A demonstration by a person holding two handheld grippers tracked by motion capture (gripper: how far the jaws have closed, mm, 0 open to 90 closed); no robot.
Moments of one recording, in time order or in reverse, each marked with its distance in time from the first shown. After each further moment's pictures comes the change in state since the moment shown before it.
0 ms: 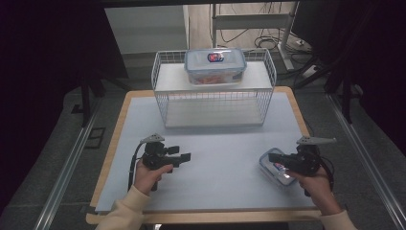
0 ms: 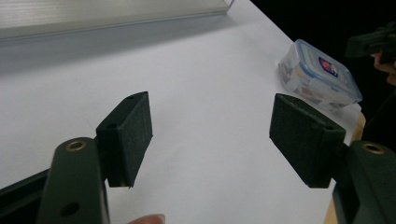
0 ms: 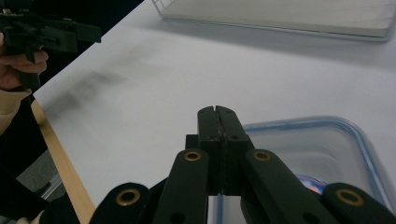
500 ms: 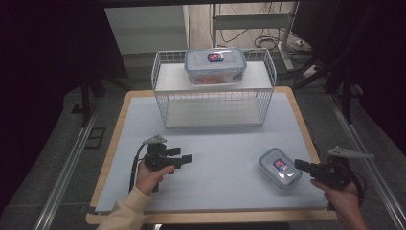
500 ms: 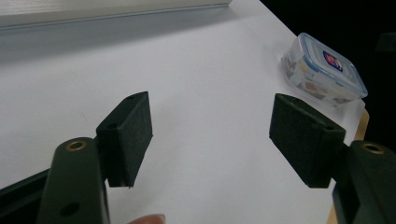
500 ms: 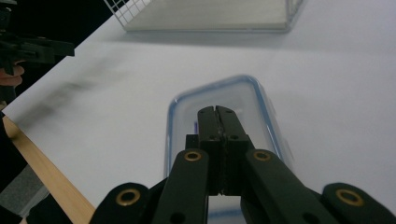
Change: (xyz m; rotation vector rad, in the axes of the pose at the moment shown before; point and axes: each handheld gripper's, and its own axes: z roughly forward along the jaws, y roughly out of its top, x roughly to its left) left arm -0.001 -0.004 0.005 0.016 0.004 -0.003; right arm -0.013 -0.033 -0.064 -0.075 -0.137 0.066
